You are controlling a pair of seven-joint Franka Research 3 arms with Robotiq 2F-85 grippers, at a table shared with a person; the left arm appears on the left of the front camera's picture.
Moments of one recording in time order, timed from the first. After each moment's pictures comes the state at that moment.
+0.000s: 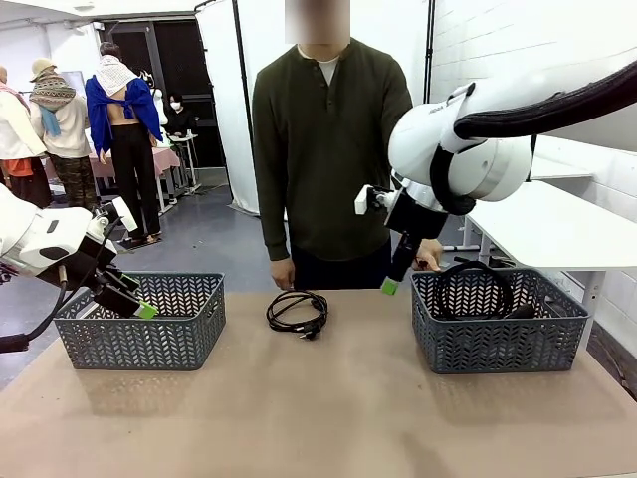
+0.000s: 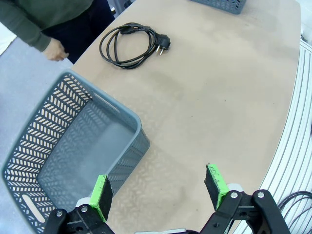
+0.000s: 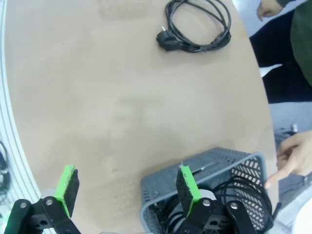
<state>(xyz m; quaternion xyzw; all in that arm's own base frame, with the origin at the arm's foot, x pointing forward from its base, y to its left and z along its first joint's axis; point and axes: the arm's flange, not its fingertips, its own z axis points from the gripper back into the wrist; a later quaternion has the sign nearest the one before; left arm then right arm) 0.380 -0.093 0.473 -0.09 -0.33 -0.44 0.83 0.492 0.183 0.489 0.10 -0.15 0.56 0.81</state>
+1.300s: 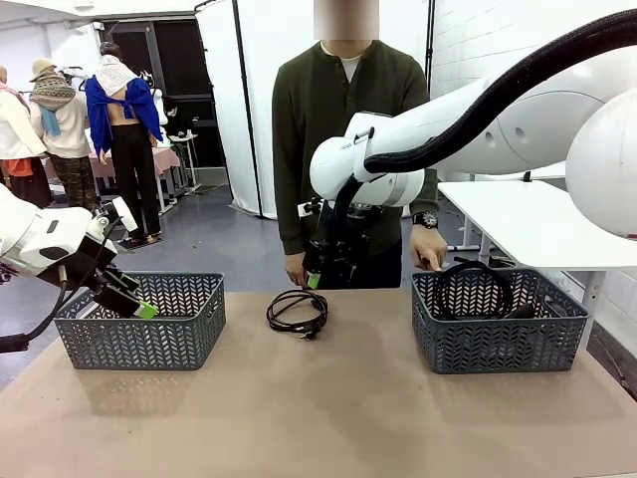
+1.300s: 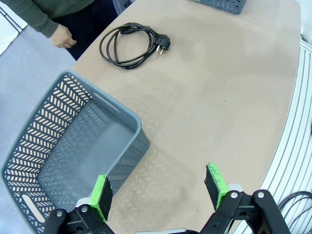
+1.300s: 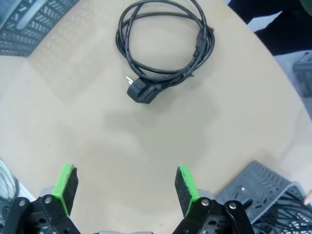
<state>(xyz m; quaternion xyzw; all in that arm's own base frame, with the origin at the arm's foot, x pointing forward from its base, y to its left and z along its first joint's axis) 0.380 -0.093 0.473 -0.09 -0.33 -0.44 0.83 0.580 0.306 0.452 0.11 -0.09 0.32 0.93</state>
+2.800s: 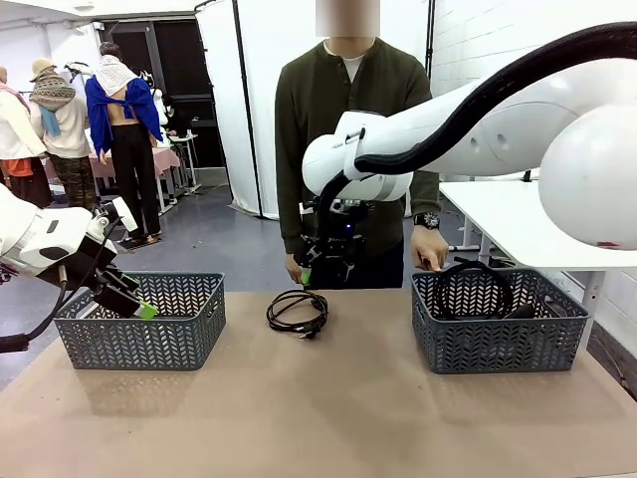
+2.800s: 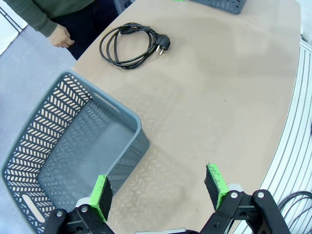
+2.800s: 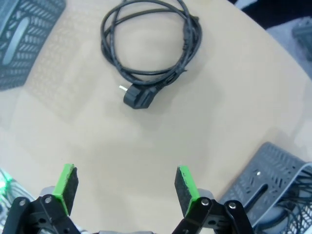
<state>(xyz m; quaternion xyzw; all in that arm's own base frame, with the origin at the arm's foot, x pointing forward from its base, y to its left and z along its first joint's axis) 0.380 -0.093 0.473 -0.09 -0.33 -0.44 0.83 0.598 0.322 0.452 0.11 -0.06 0.22 0.97</state>
